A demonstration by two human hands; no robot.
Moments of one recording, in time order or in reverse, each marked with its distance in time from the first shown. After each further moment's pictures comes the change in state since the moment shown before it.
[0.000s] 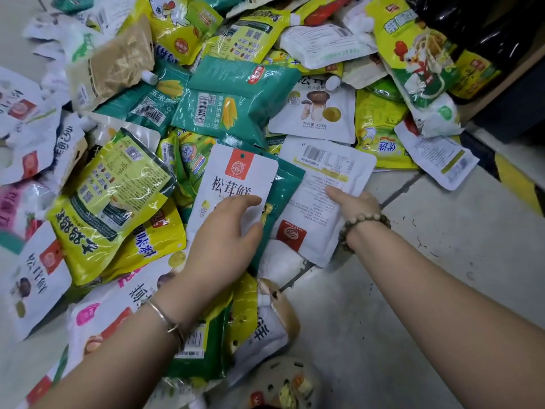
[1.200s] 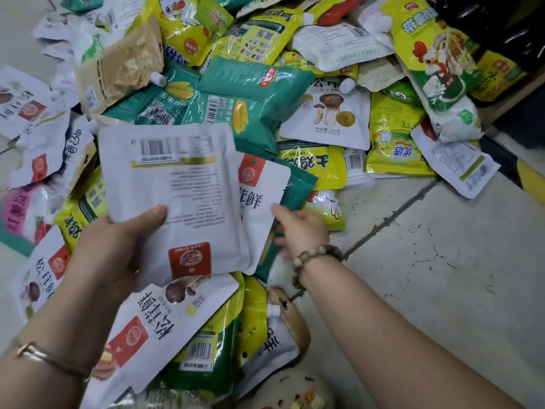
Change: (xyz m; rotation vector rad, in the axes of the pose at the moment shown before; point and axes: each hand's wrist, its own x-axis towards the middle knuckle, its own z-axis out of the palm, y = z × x) left_hand 0.002 -0.065 -0.085 -0.921 0.302 -0.673; right_hand -0.074 0.010 0.078 -0.143 -0.179 0.080
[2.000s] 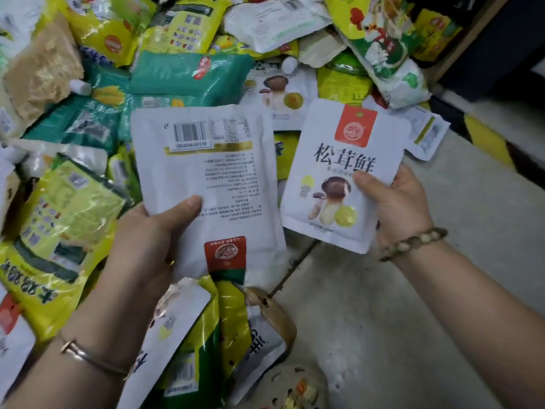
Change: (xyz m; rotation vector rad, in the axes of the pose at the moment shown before) left_hand -0.013 -0.006 0.090 0.061 -0.270 0.021; right_hand 0.012 -0.014 -0.139 0.392 0.237 -0.406
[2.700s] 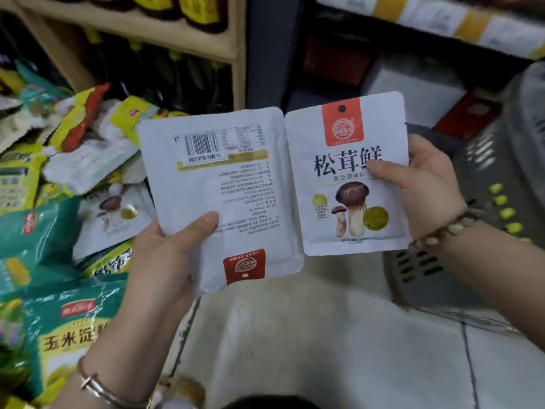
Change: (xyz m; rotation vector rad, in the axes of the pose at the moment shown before) left_hand -0.126 0.067 0.202 -0.011 -0.561 0.042; right_hand -0.089 -0.216 -0.191 -0.051 0.304 -0.337
